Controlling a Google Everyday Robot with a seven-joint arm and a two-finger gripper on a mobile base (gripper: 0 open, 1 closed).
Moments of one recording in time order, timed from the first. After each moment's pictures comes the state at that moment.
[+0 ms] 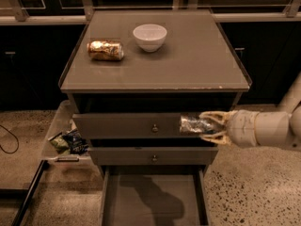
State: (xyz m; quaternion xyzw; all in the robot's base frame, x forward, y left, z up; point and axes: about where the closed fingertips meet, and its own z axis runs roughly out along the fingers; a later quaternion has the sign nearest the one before) arm 0.503 -0.191 0.752 -0.69 0.56 0.00 0.46
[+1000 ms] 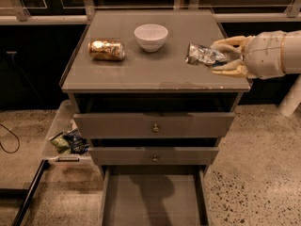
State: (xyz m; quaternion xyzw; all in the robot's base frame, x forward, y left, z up) arm 0.572 -0.194 0.939 -0.65 0.55 -0.01 0.52
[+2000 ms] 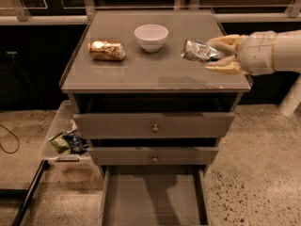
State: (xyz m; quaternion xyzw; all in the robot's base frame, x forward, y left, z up) arm 0.601 -0.192 0.932 -0.62 0.56 0.03 0.54
